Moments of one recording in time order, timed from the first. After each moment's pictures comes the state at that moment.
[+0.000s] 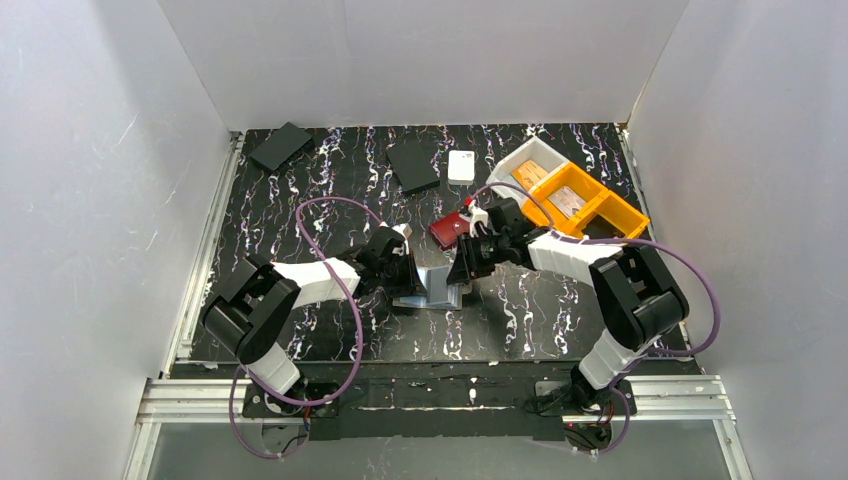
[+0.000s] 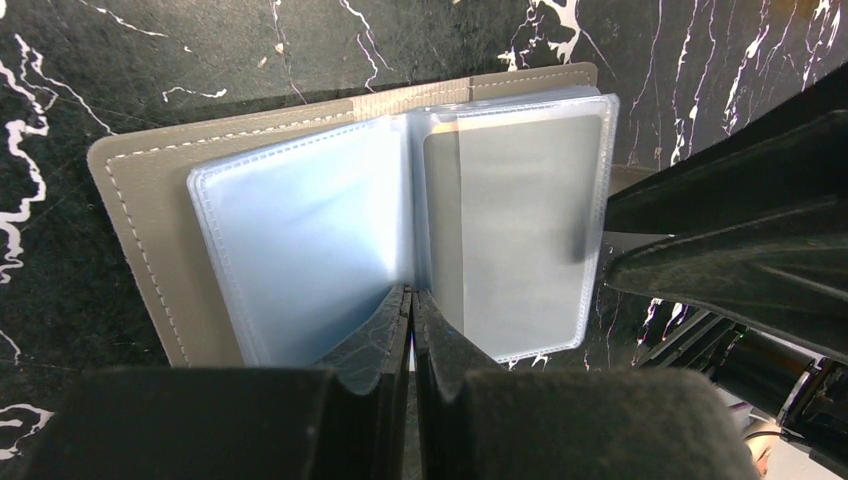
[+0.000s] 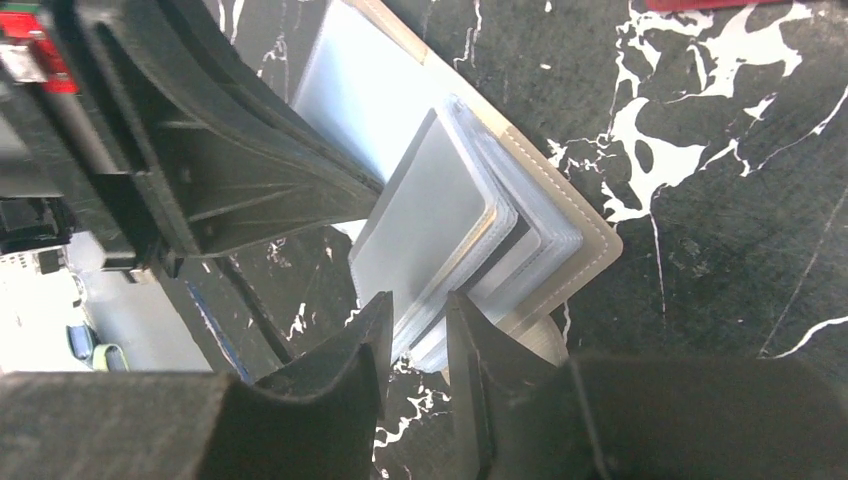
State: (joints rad) left arm -0.69 1.63 0.73 0.01 0.21 -0.74; right arm 0.55 1.66 0.87 -0.12 -0.64 0.34
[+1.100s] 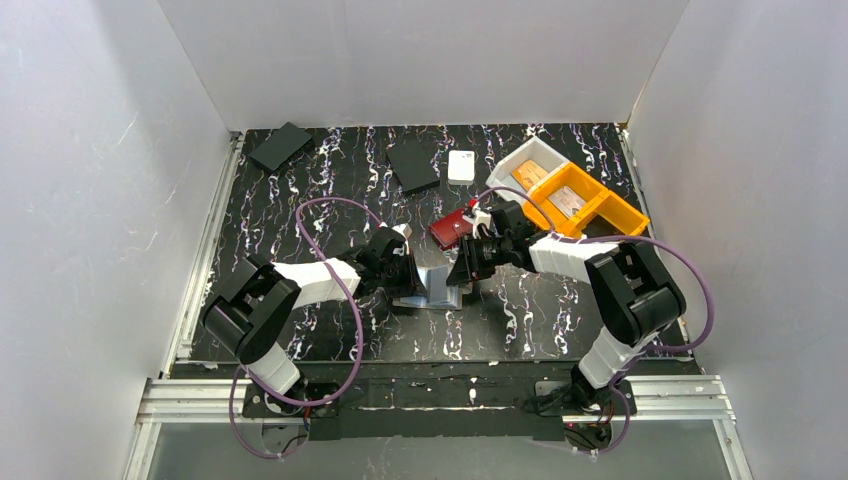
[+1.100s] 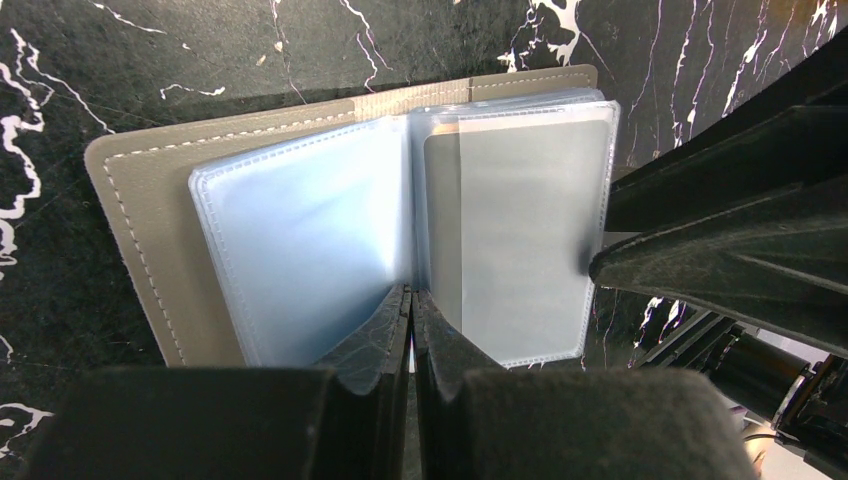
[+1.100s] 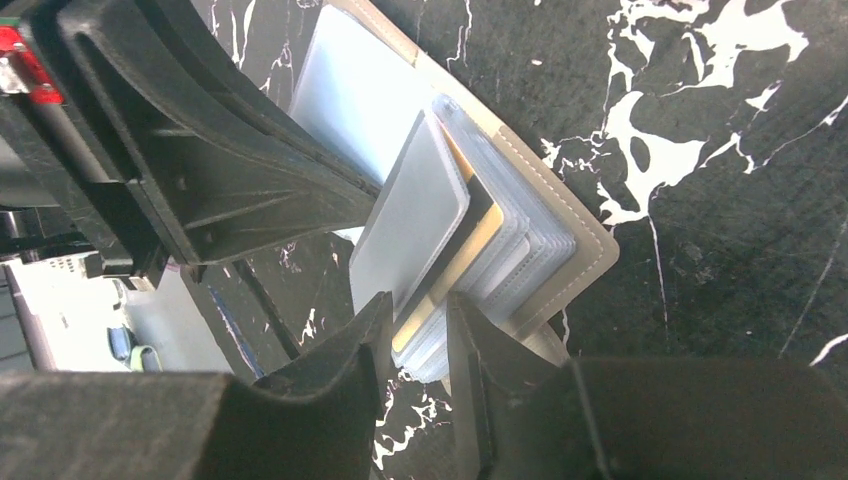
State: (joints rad) left arm -0.70 1.63 0.73 0.02 0.21 -0.76; right arm 0.52 1.67 0.83 -0.03 -0.70 0.39
